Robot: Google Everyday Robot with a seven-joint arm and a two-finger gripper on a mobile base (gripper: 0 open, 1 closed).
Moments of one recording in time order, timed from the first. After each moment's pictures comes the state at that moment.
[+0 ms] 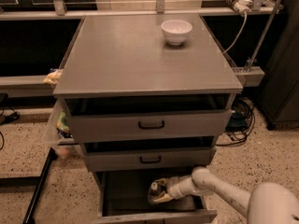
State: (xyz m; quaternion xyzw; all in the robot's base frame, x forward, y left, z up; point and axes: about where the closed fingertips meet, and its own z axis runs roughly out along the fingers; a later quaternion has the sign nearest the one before) arm 0.550 -0.055 0.232 -0.62 0.64 0.28 0.36
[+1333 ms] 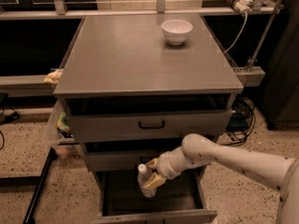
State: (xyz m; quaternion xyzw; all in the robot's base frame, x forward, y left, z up) arm 0.520 -0.012 0.447 -0.66 0.64 0.27 0.28
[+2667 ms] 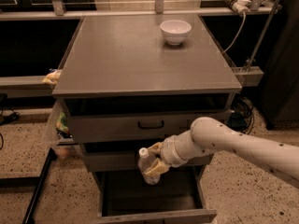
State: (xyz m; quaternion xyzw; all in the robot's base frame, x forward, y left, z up) arm 0.516 -0.017 0.576 -0.65 0.66 0.22 0.31
